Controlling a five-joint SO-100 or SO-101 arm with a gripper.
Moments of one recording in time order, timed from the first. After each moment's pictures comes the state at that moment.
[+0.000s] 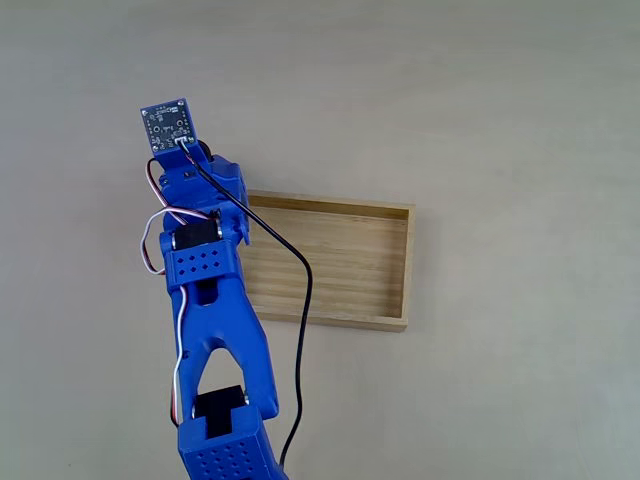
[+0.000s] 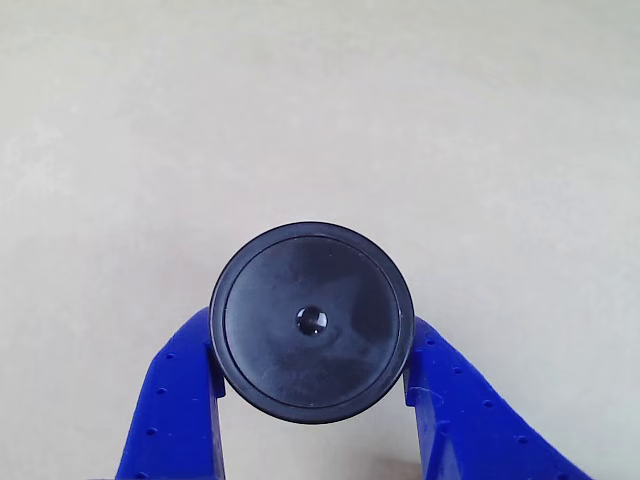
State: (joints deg) arm -17.8 39.5 -20.8 31.6 6.0
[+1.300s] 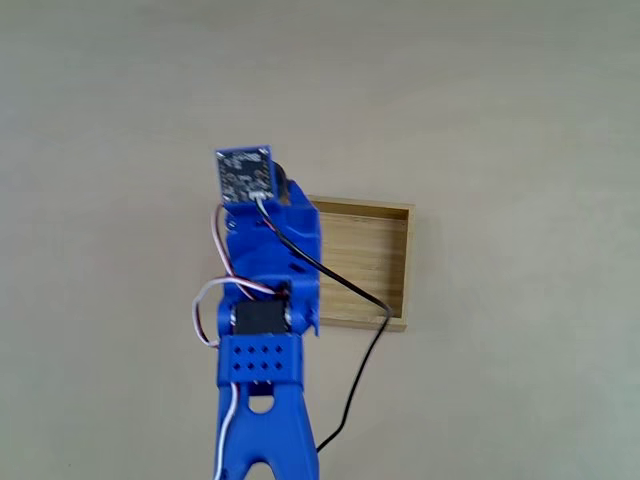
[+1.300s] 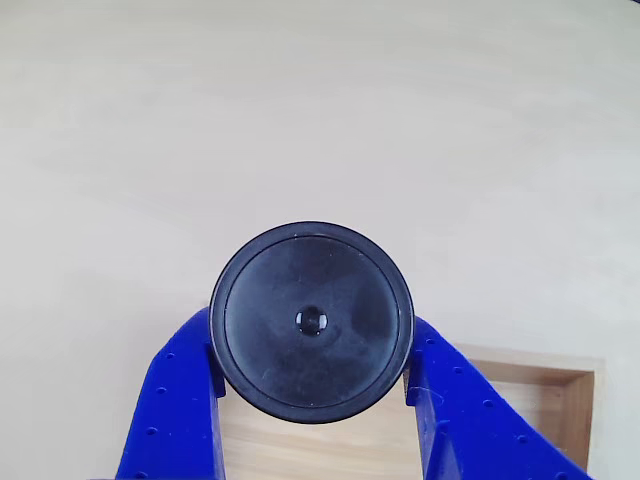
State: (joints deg) arm -5.4 -8.2 20.0 31.6 8.8
